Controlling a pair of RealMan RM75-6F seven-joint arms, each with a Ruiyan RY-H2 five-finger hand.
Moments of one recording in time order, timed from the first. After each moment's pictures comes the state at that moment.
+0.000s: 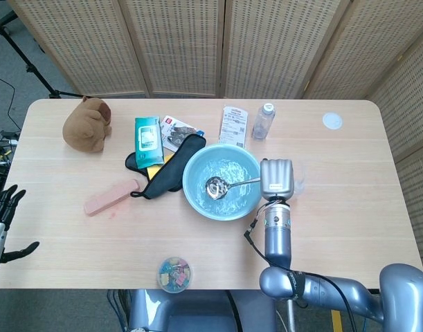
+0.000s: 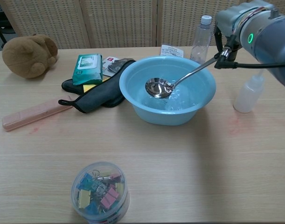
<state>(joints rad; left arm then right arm) -0.08 -1.05 -0.02 -1.66 1.55 1.51 -0.06 0.85 -1.74 0.52 -1.68 -0.53 1.49 -1.41</state>
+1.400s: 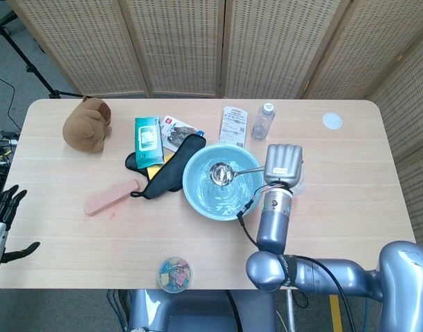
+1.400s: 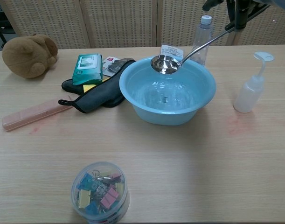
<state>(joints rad) -0.08 -1.05 -0.02 -1.66 1.55 1.50 -0.06 1.08 -1.63 0.64 -1.78 -0.17 1.73 -1.52</state>
